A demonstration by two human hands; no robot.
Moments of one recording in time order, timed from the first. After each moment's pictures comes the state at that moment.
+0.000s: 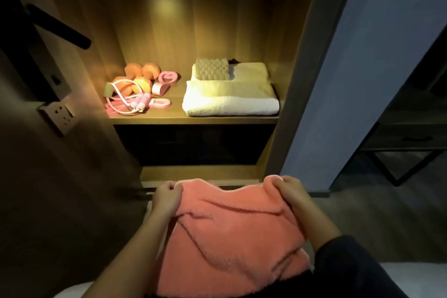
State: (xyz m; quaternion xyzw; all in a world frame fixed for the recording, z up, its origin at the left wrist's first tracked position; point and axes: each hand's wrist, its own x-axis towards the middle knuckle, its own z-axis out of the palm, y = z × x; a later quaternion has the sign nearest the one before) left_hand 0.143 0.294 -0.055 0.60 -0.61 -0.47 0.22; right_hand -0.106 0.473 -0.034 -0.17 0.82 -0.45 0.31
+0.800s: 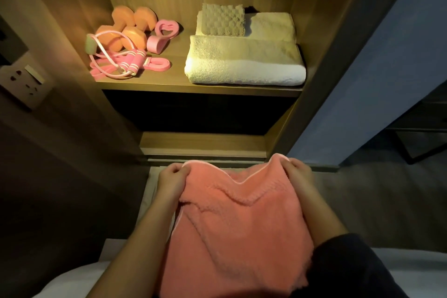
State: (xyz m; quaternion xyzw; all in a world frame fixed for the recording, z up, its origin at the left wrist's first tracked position) left_hand 0.122 0.273 -0.075 0.62 -0.51 -0.57 0.20; right_hand -0.113 0.431 -0.061 -0.10 0.81 -0.47 0.34
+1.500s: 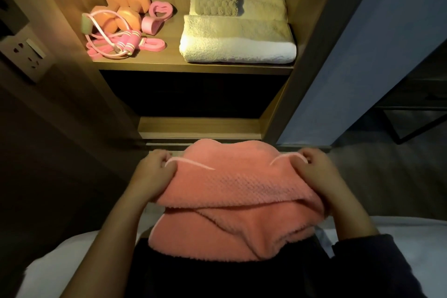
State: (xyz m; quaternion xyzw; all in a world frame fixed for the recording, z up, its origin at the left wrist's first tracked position) left_hand 0.186 0.313 -0.031 0.52 -0.76 -0.37 0.08; right_hand -0.092 0.514 -0.010 -0.30 0.87 -0.30 0.24
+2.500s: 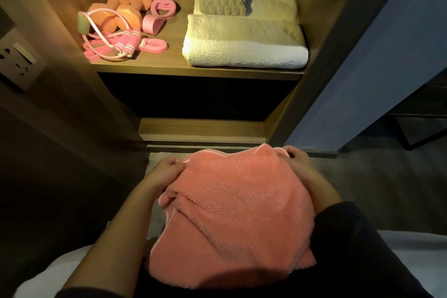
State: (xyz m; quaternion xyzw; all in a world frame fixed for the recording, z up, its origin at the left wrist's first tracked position) left_hand 0.149 0.258 -0.091 0.56 -0.60 -0.57 0.01; right_hand -0.126 0.442 -0.071 -0.21 0.80 -0.40 0.39
